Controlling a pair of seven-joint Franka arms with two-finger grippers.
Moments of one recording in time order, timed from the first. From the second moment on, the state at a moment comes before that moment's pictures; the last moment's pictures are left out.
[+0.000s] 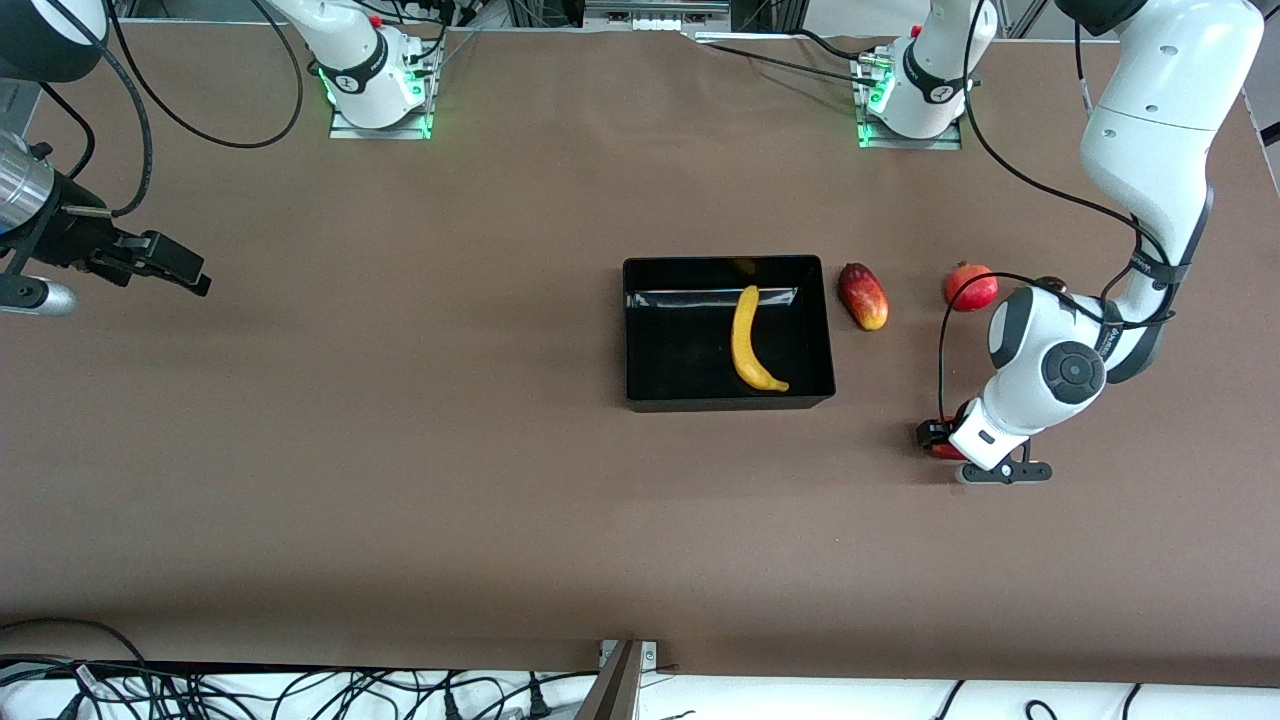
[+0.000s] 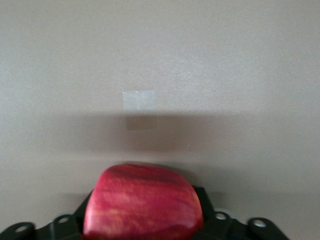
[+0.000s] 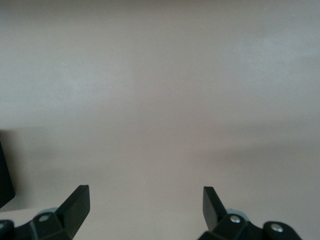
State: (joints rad) left arm 0.20 0.70 -0.25 -1.79 0.29 2.49 -0.26; right arm -0.01 0.05 0.03 -1.64 0.03 1.71 0.14
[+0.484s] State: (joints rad) left arm 0.01 0.47 -0.25 -1.75 0.09 2.14 -0.47; right arm -0.01 0.05 0.03 -1.64 0.03 1.71 0.14
